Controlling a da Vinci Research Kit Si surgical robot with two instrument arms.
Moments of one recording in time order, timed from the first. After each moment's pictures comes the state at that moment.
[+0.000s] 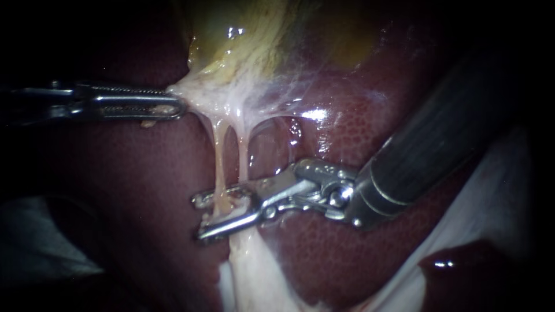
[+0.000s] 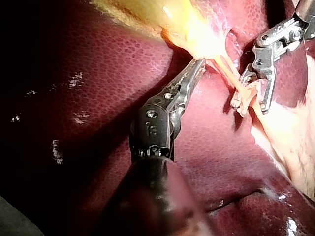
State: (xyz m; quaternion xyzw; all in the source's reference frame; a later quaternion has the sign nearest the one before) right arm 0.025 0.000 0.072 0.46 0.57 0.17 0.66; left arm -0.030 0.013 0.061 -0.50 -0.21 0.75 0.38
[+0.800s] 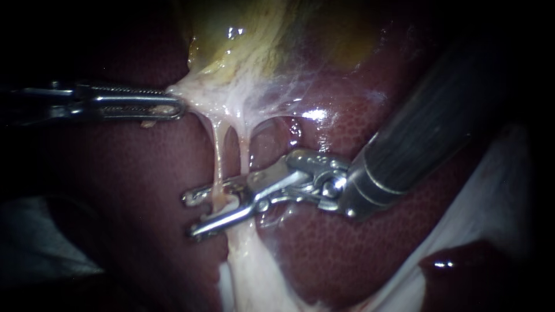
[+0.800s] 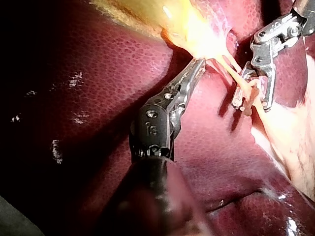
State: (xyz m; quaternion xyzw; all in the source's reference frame) right arm 0.025 0.002 0.069 0.50 0.56 0.14 0.65; left arm -0.030 0.014 0.061 -0.50 -0.21 0.75 0.38
